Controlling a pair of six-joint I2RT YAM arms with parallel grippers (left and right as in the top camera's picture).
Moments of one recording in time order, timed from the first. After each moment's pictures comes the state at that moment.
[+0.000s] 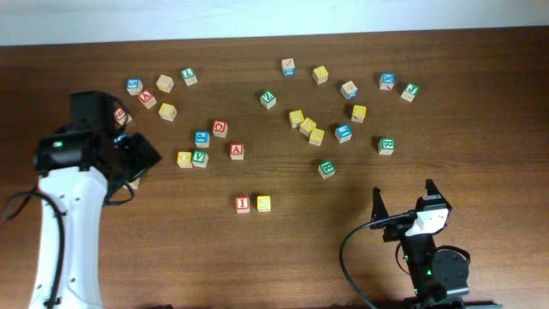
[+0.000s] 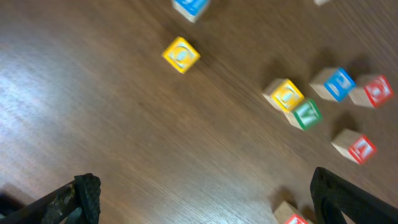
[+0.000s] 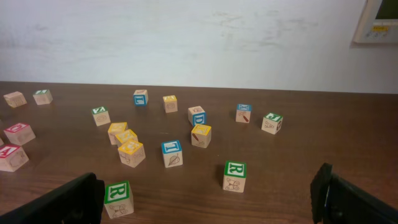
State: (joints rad) left arm 0.15 1.44 1.36 -1.21 -0.11 -0.58; right arm 0.10 0.01 0.01 -0.07 0.00 0.03
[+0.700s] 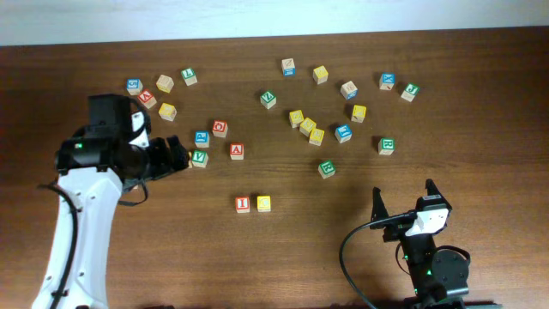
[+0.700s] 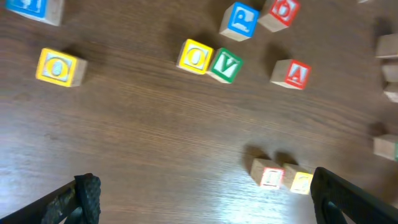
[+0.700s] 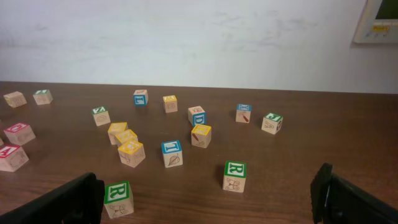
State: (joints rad) left arm 0.06 1.44 1.27 -1.08 0.11 -0.28; right arm 0.10 0.01 0.01 -0.07 0.00 0.03
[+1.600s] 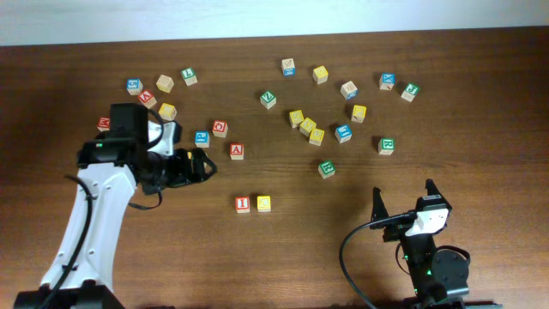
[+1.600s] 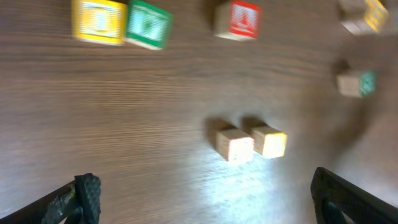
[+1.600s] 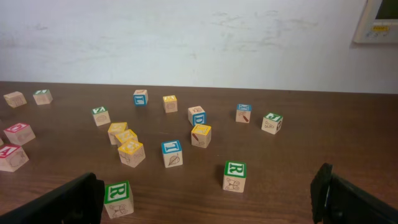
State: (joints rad) left arm 0.03 1.50 1.17 -1.00 0.38 -0.10; right arm 0.10 0.01 0.01 -0.07 0.00 0.03
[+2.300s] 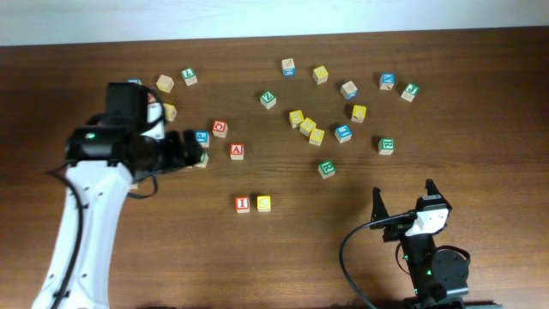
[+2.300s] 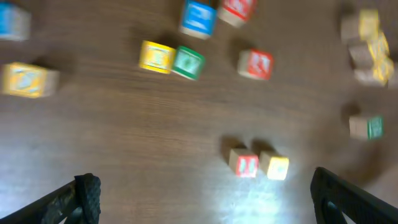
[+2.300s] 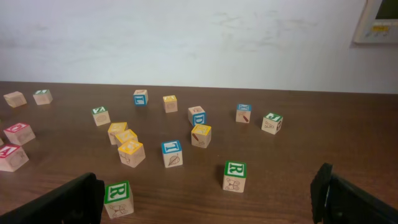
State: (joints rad) left arm -0.02 1.46 1.37 -1.14 0.13 -0.29; right arm 0.10 0.01 0.01 -0.07 0.00 0.03
